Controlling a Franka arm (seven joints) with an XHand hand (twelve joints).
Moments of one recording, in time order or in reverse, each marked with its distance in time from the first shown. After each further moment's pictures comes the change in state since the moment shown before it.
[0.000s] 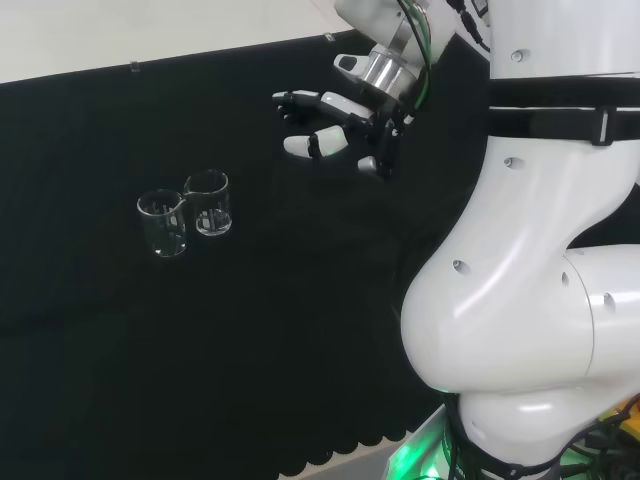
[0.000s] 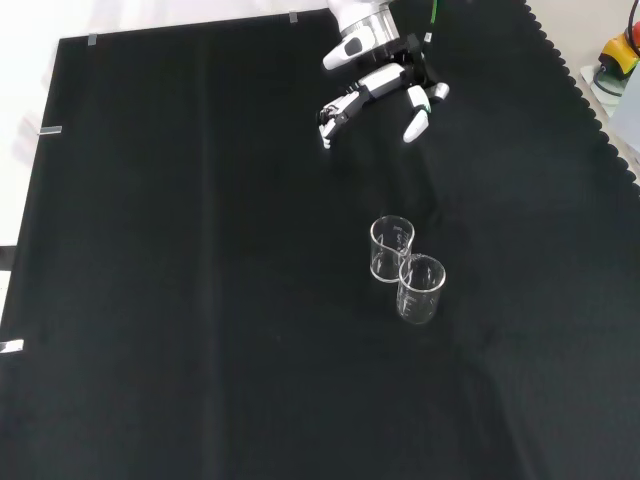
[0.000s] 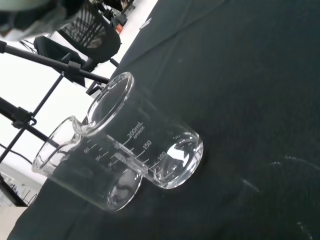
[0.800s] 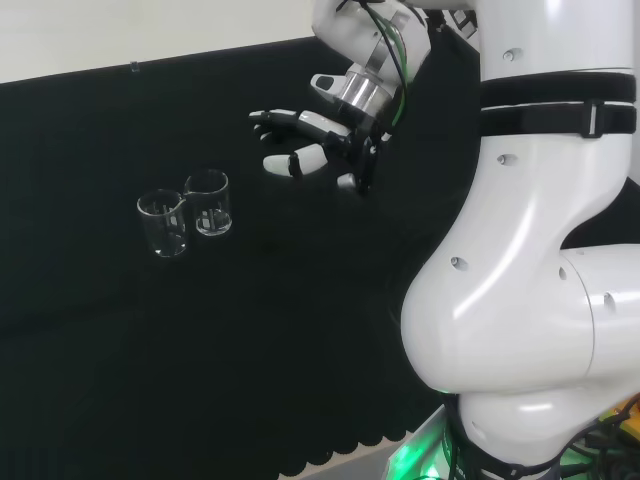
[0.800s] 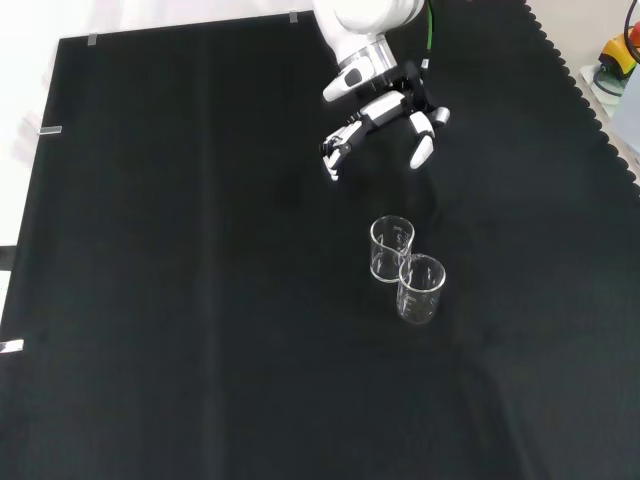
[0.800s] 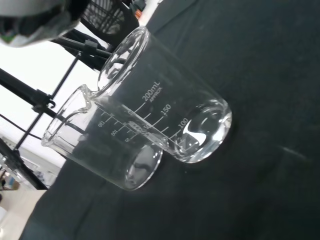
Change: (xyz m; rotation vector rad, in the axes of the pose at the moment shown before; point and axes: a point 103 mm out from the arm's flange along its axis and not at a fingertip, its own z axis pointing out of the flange) arm 0.003 0.018 0.044 0.037 0.062 -0.047
